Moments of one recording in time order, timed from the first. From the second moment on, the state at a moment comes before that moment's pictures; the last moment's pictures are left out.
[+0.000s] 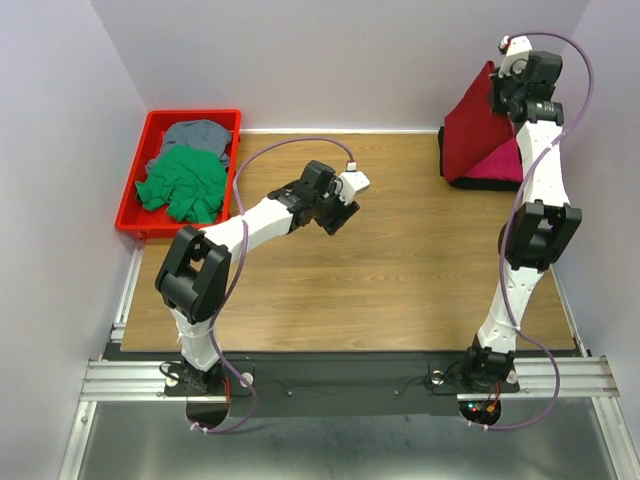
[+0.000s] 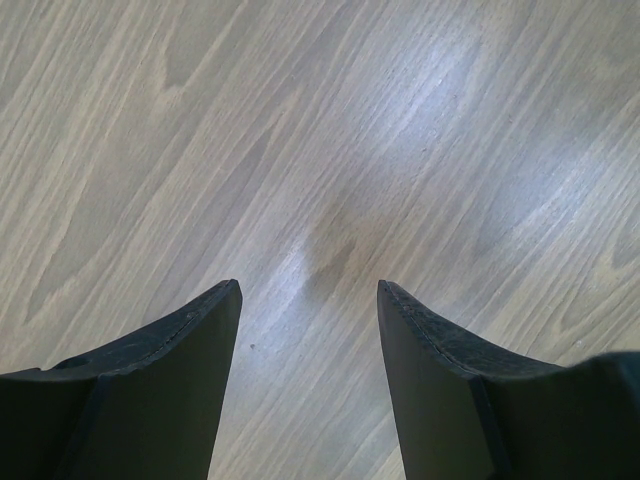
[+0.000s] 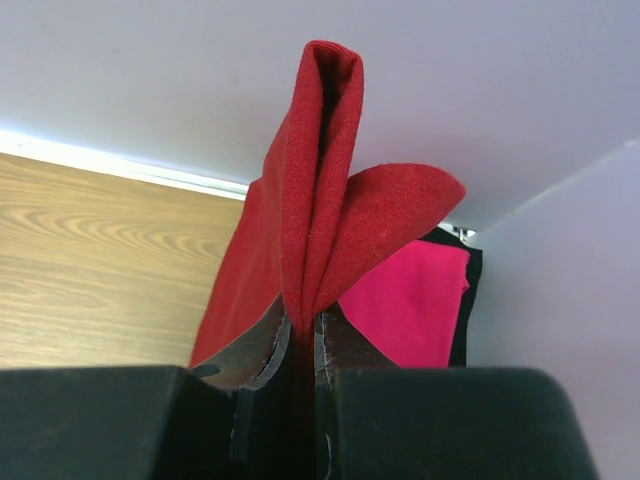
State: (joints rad) left arm -0.65 1.80 1.34 -0.27 0.14 0.30; right arm -0.17 2.17 2.34 -0.51 -0.23 -0.28
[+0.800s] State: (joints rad) left arm -0.65 1.86 1.41 -0.32 0.16 0.32; right arm -0.28 2.39 2.46 -0.48 -0.24 -0.46
